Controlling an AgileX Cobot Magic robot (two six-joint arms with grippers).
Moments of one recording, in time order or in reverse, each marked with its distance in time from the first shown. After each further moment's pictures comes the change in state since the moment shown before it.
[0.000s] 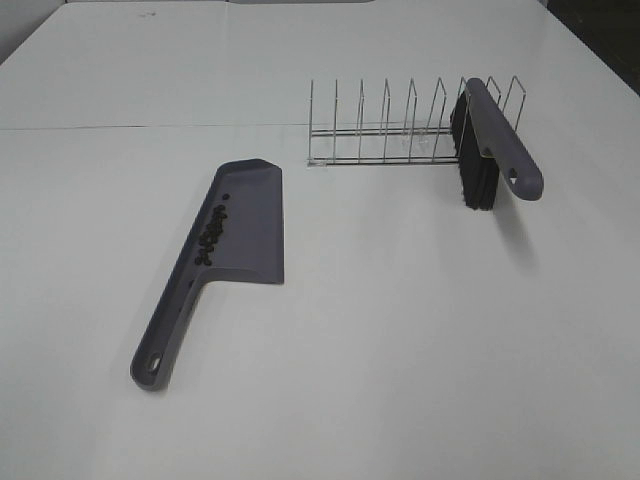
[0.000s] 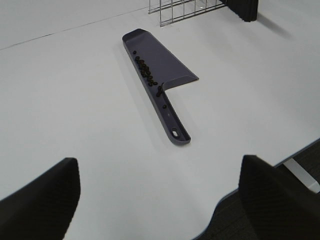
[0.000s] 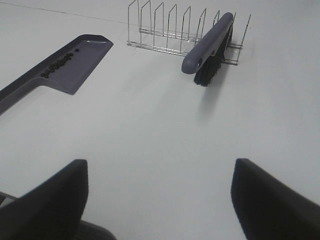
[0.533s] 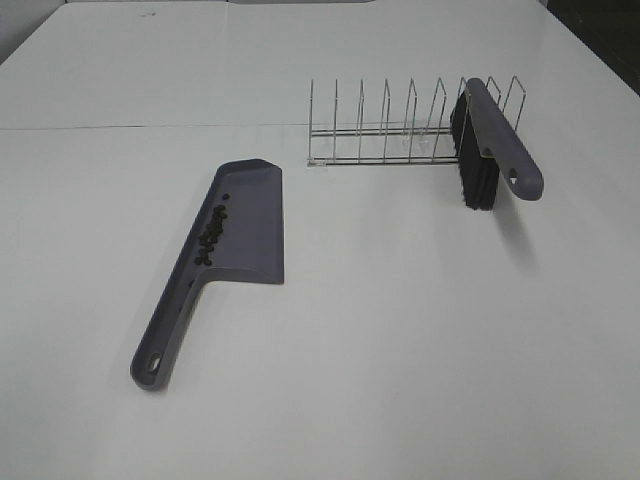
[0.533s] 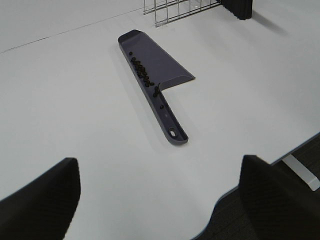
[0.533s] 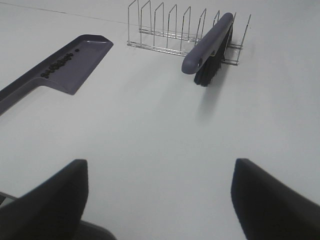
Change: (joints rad) left arm 0.000 0.000 0.000 -0.016 0.000 0.031; right arm 0.000 0.000 0.000 0.000 0.000 0.000
